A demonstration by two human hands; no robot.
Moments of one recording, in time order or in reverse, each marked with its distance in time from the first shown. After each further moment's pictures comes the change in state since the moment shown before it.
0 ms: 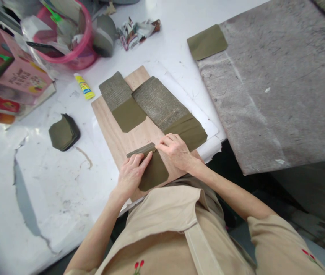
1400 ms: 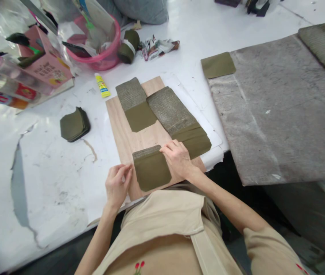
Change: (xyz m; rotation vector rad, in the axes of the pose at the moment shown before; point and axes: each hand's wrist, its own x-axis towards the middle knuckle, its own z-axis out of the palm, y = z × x) left_hand -0.066 -0.009 0.034 -0.463 0.457 -0.536; right_hand 0.007 -0.020 0.001 -0.060 -0.069 0.086
